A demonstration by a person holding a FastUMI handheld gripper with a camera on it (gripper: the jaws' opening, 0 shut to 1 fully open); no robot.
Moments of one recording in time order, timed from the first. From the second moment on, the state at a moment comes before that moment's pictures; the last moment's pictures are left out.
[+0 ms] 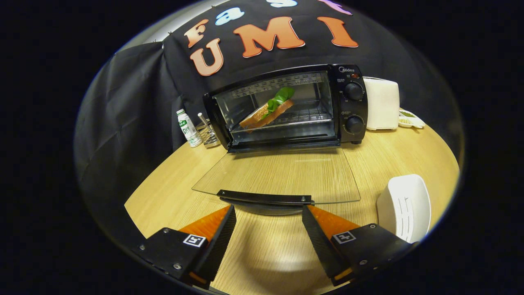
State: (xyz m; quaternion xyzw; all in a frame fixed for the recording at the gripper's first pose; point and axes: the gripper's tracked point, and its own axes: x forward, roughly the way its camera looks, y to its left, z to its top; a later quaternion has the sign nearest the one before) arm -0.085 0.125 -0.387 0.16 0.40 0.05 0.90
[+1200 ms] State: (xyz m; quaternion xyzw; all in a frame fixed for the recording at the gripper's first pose) arm 0.092 0.057 -0.275 0.08 0.22 -0.03 0.97
